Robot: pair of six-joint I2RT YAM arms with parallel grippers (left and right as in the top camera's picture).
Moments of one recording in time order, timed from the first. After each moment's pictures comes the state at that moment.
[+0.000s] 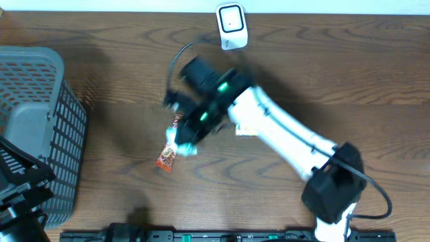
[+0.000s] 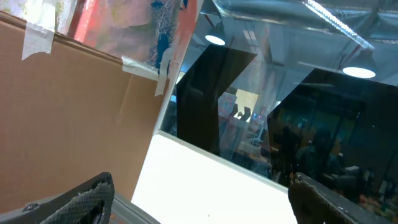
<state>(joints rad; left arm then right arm) -0.07 0.39 1.16 -0.35 -0.53 -0.15 0.74 1.98 1.79 -1.09 -0.72 0.04</state>
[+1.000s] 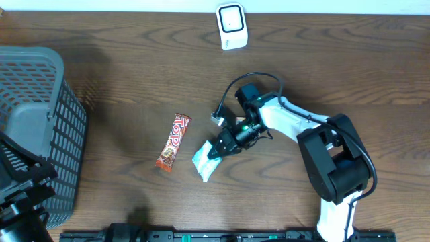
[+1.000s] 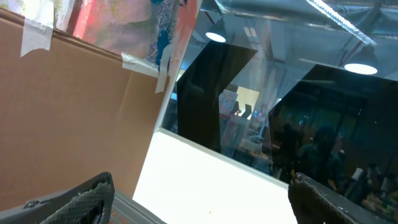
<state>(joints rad) -0.07 0.39 1.15 -0.35 -0.53 -0.15 0.50 2.04 1.22 -0.79 -1.07 0.02</state>
